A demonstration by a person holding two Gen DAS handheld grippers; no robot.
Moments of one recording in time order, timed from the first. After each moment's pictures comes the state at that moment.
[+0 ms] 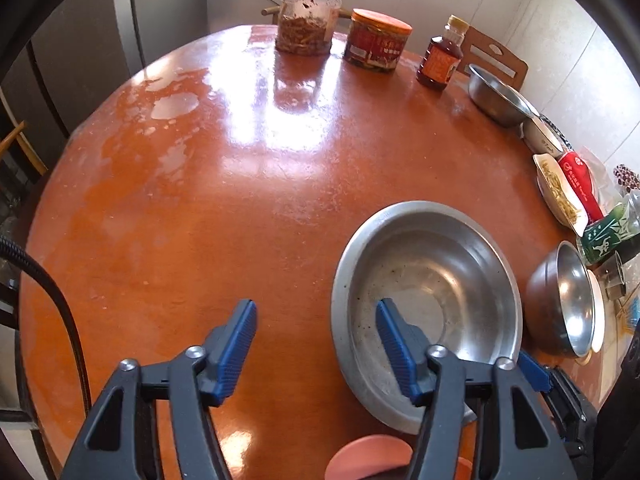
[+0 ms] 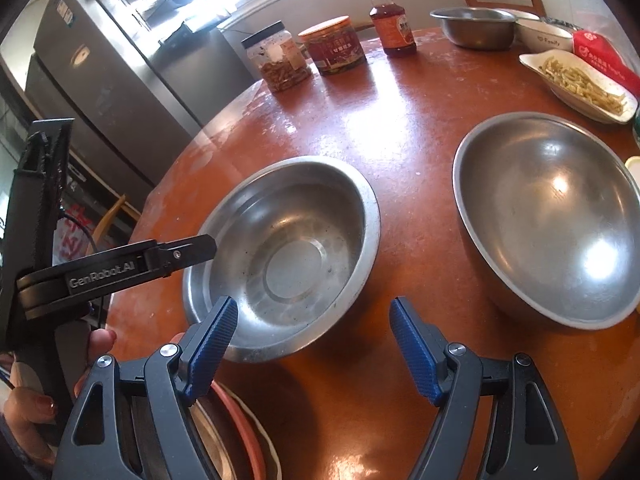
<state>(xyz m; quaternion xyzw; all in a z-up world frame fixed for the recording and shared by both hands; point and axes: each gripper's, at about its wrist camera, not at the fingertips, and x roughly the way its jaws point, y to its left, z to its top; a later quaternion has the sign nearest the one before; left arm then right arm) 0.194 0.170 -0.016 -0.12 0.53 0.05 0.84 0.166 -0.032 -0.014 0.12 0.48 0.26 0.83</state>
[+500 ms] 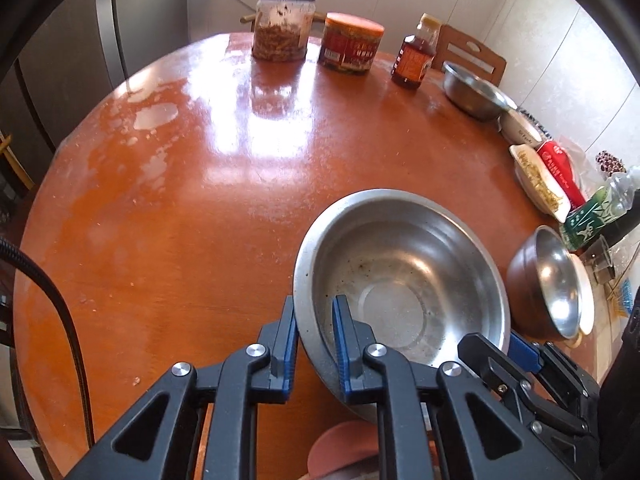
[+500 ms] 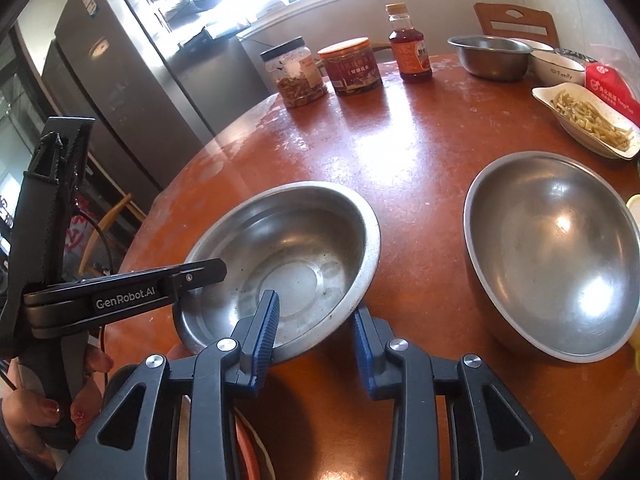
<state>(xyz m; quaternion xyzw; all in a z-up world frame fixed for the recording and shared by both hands) 0.182 0.159 -0.002 -0.11 0.51 0.02 0.85 0.165 -0.030 -0.002 0.10 0.44 0.28 0.85</state>
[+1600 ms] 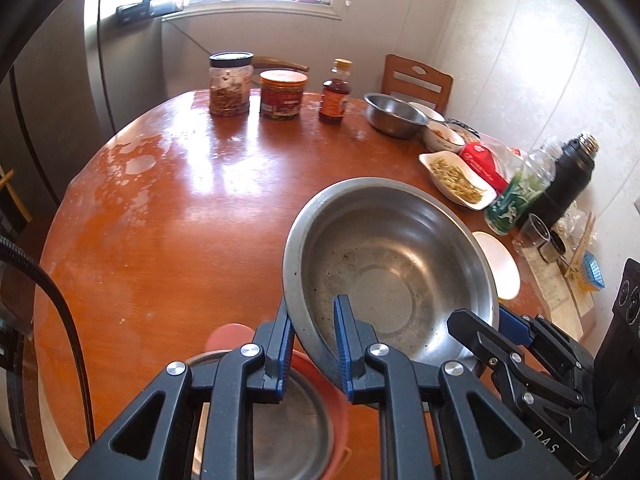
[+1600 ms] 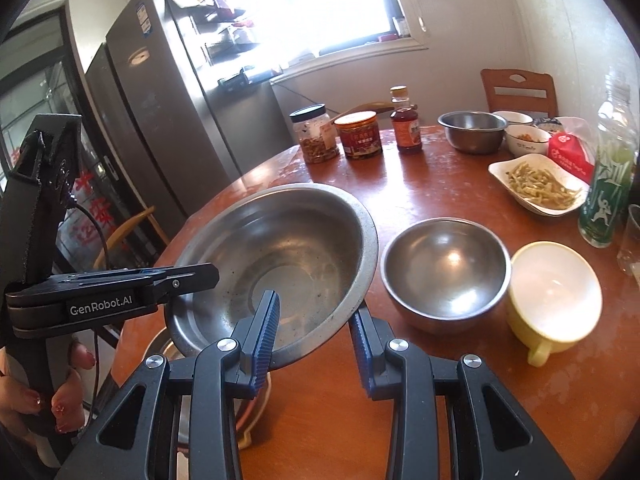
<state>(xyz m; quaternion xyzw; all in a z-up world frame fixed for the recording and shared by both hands) 0.099 0.071 0.072 -0.08 0.45 -0.02 0.89 0.096 -0.119 0.063 0.08 0.35 0.30 0.89</state>
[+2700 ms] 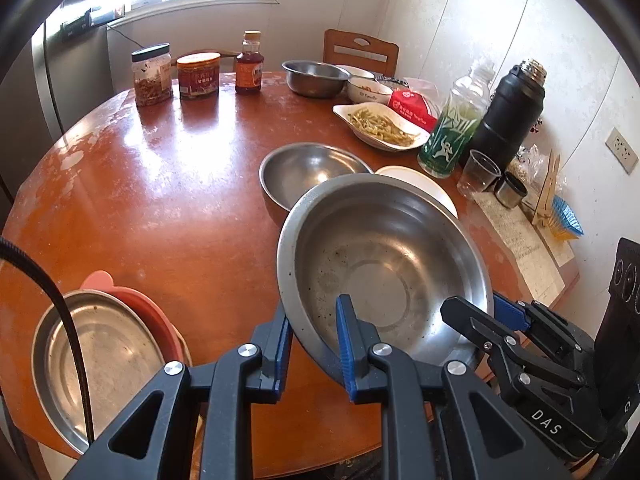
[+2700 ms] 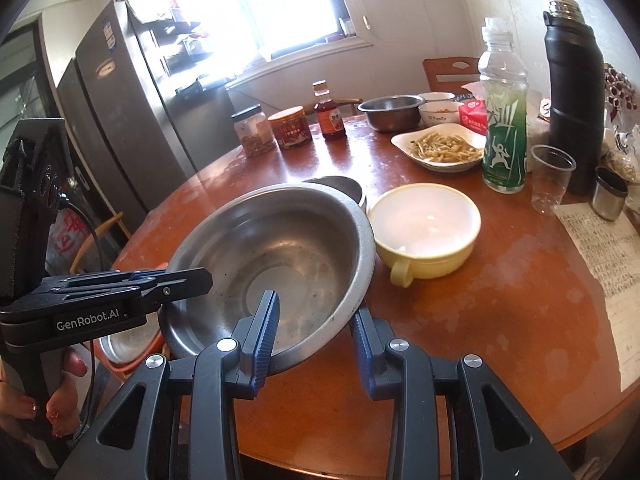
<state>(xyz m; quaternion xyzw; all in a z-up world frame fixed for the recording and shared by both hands) 0.073 -0.043 0.032 -0.05 0.46 -0.09 0.88 0.053 -0.232 0.031 0.09 0.37 0.24 0.89</state>
